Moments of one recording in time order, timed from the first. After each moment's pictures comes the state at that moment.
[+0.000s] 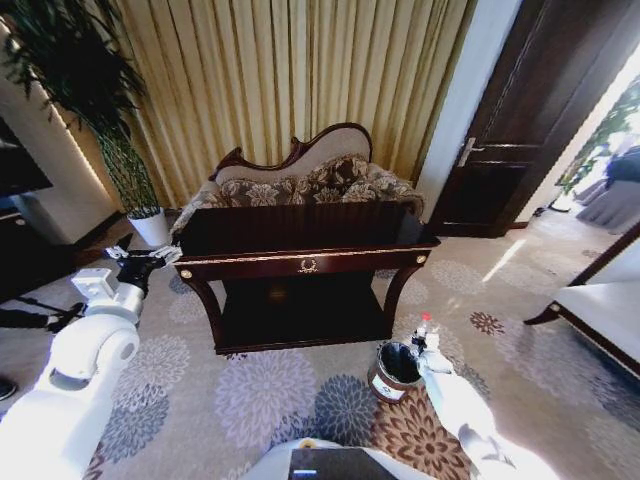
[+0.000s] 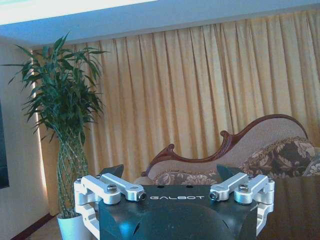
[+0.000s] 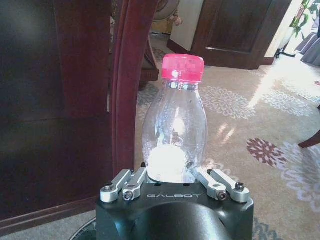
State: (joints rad) left arm 1.29 -0.89 -0.79 -2.23 -0.64 0.42 -0.33; right arm -0.84 1.22 0.52 0.69 0.25 -0.01 0.12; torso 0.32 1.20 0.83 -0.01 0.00
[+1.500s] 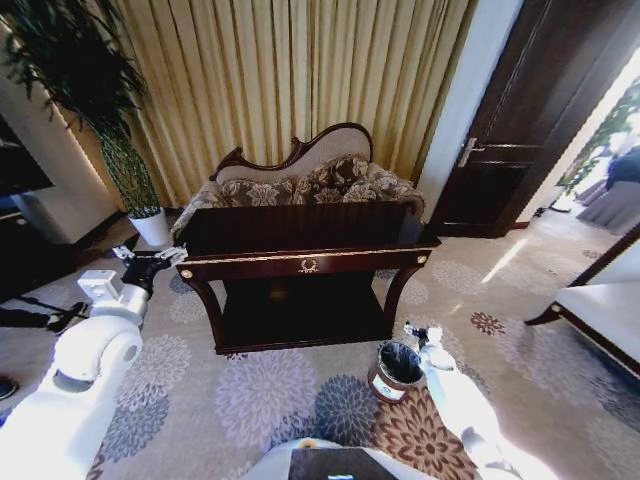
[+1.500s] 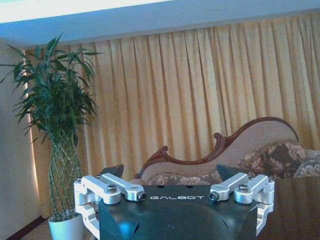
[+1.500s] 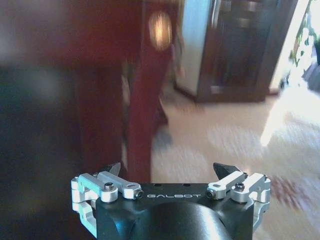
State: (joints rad) left arm 1.29 -0.90 -0.78 -2.24 -0.64 0.40 -0.31; right arm -0.95 1.20 0.56 1.04 0.33 -0.02 0.12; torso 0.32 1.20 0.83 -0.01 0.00
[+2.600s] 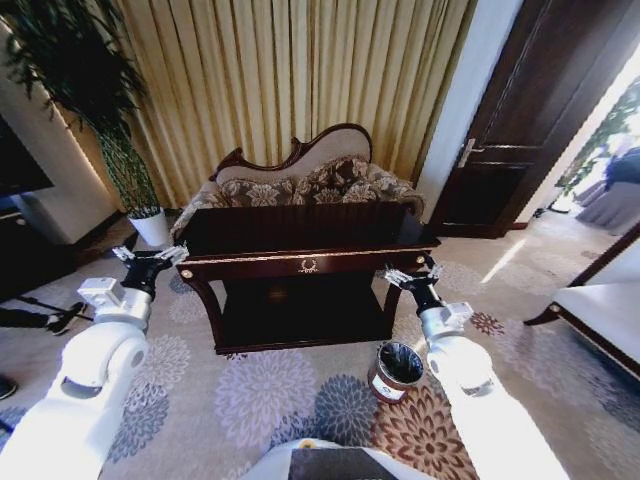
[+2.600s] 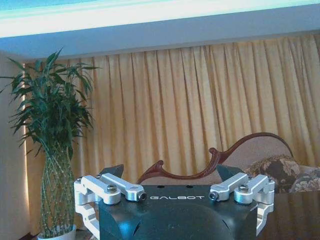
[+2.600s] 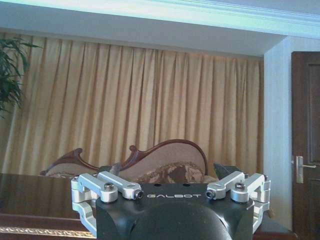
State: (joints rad) left arm 1.31 -0.94 -0.76 -2.26 -0.57 0.33 -0.29; right arm -1.34 1.16 0.56 2.10 0.31 -0.08 0.12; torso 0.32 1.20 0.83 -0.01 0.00
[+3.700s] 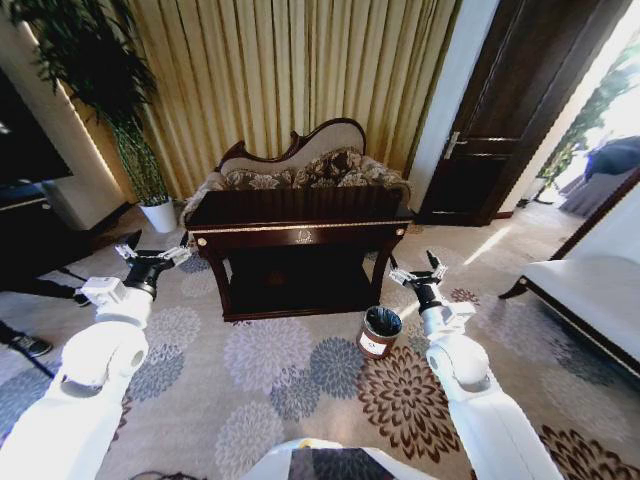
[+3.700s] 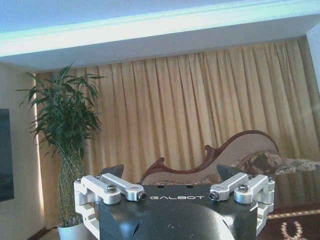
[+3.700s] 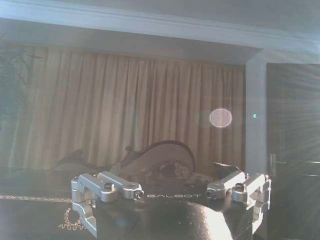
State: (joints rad) left arm 1.32 -0.92 -0.77 -2.25 -0.57 0.33 -0.27; right arm -1.32 1.17 0.58 2.06 0.31 -0.06 0.12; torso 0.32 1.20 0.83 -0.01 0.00
